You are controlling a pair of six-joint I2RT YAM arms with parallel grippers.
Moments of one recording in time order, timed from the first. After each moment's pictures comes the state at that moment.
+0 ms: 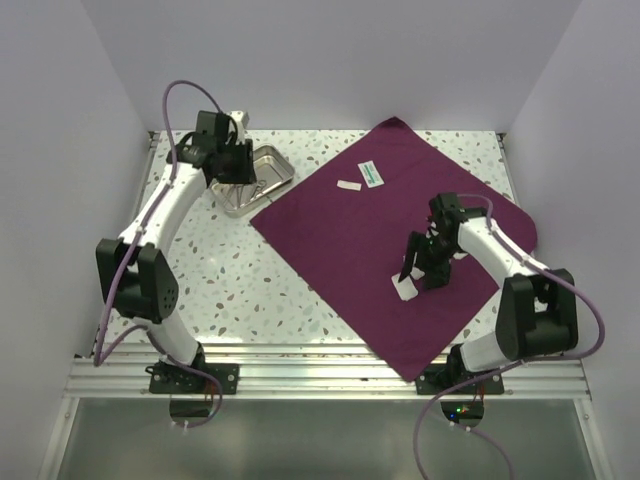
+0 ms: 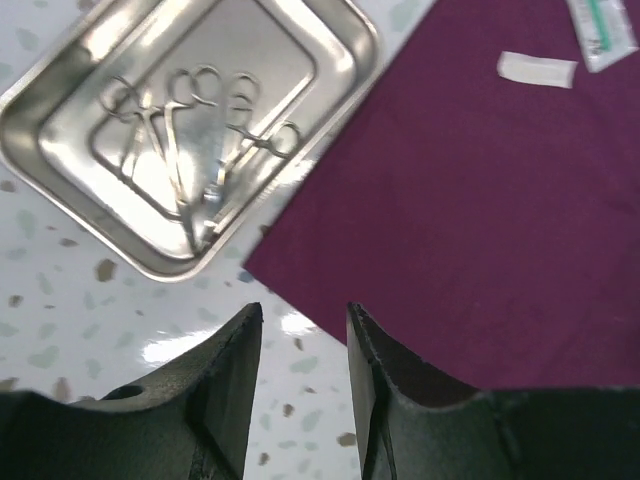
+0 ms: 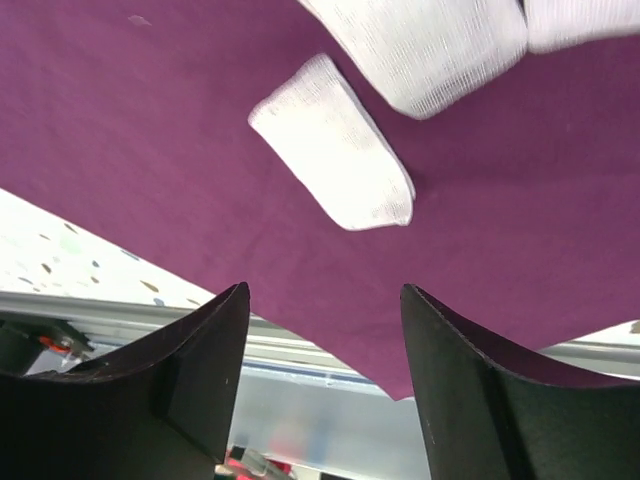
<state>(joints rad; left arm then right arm) -0.19 1.76 1.65 -0.71 0.07 -0.15 0.16 1.49 1.01 -0.97 -0.21 0.47</state>
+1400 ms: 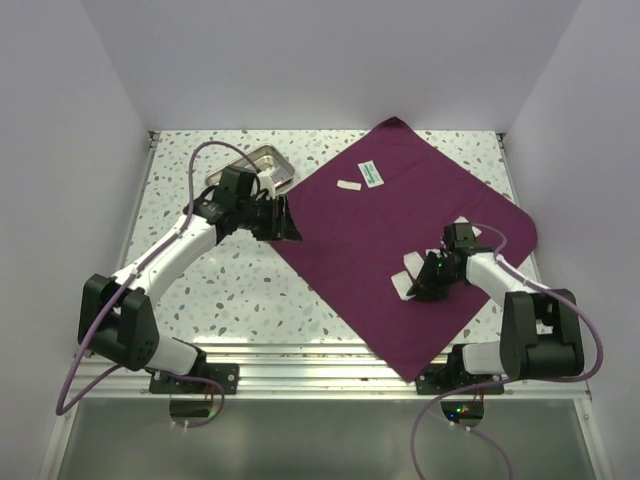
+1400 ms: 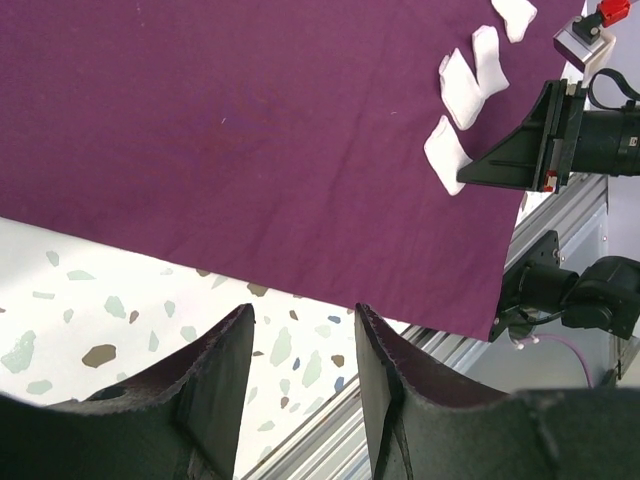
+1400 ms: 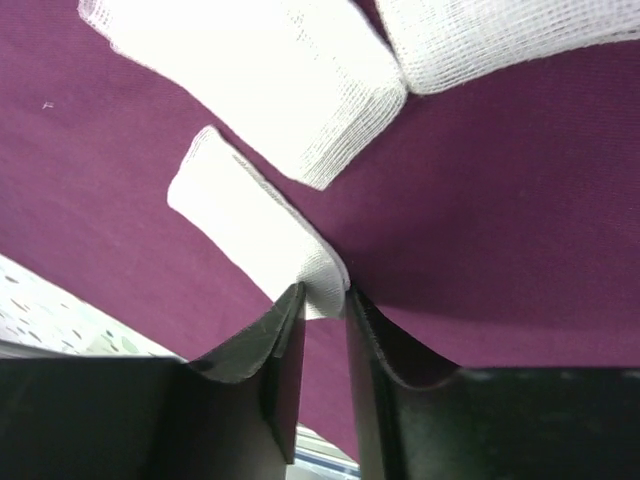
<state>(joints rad) -0.39 1.43 1.11 -0.51 0.49 -0.41 0.05 1.35 0.62 -0.56 -0.30 0.58</state>
